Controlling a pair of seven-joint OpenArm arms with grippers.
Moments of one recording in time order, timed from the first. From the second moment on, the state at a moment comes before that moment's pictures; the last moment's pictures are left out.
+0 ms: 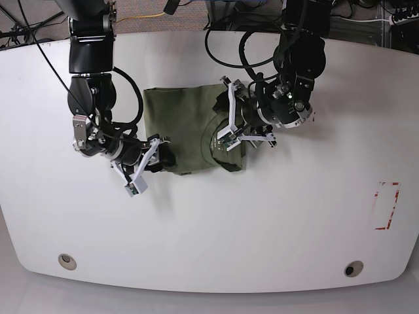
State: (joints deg) left arm -0.8 -0.7 11.6 99.2 -10.3 -40.4 64.7; right arm 12.9 13.3 -0.1 77.1 35.1 31.2 -54.4
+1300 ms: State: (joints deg) left arm -15.7 -15.8 6.5 98.9 -11.0 -42.8 63.0; right arm 1.7 1.2 -16.8 89.6 32.3 26.1 -53.9
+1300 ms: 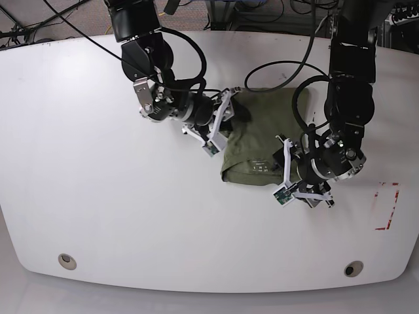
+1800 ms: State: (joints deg) left arm -2.5 -7.6 -2.1 105.7 -10.8 -29.2 59.8; right arm 1.1 12.9 -10.7 95.6 44.4 25.4 -53.8
